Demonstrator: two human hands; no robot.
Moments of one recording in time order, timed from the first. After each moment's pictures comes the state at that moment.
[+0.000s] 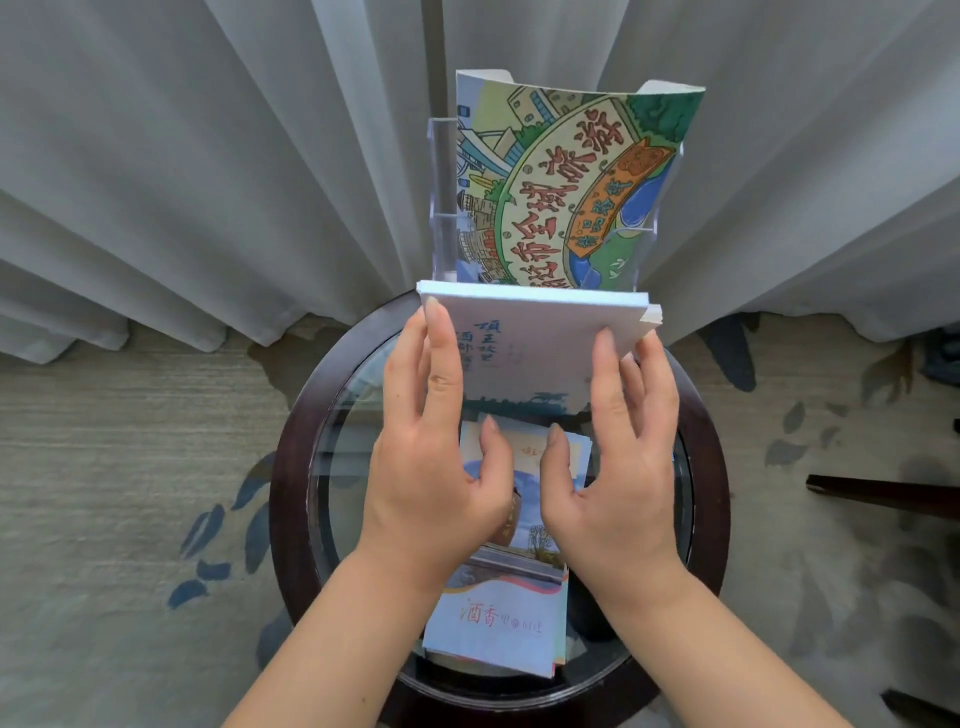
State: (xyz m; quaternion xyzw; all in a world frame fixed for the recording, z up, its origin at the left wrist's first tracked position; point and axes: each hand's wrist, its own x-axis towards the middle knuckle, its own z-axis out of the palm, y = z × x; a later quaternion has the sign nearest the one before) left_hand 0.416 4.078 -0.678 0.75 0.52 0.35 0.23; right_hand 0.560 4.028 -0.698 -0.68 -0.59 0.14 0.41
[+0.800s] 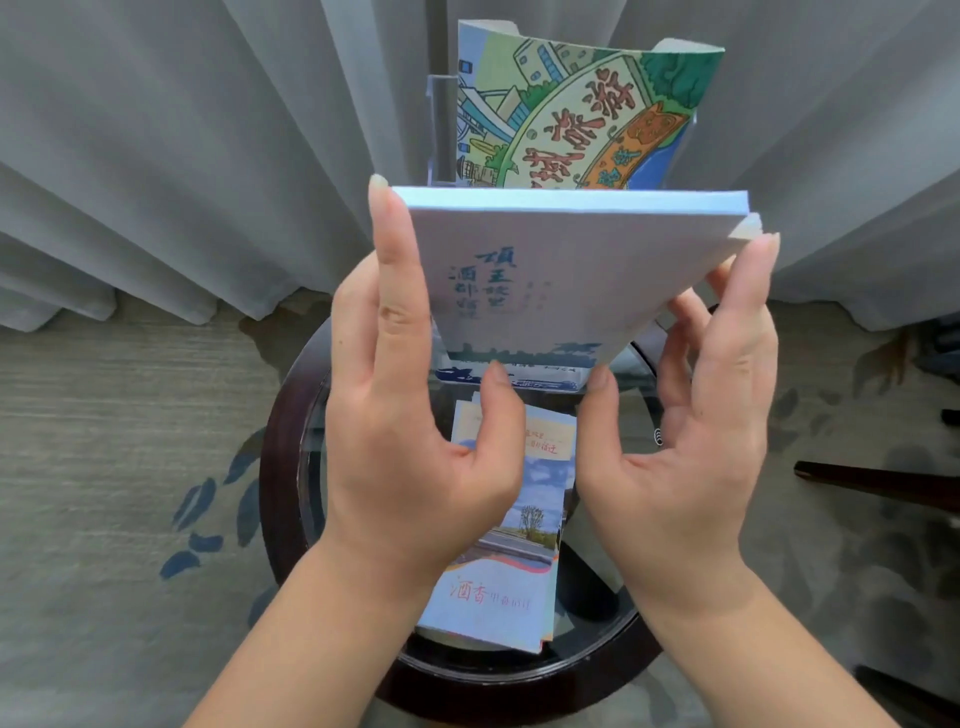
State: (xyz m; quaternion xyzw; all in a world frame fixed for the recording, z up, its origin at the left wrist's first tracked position) left_hand 0.421 4.088 -0.629 0.72 0.46 0.46 0.24; right_hand 0.578 4.038 -0.657 -0.62 -0.57 0.14 0.52
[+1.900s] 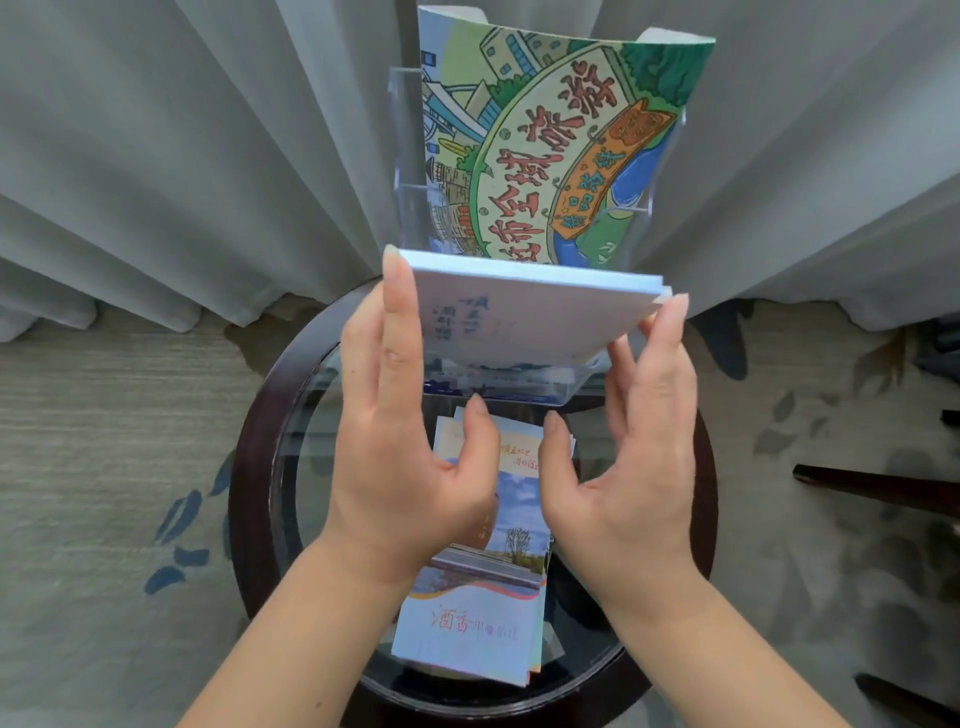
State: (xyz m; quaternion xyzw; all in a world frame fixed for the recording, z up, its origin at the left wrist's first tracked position) left_hand 0.426 4.096 -0.682 0.72 0.48 0.40 0.30; right_hand 0.582 4.038 -0.694 -0.67 -0.54 0.22 0.46
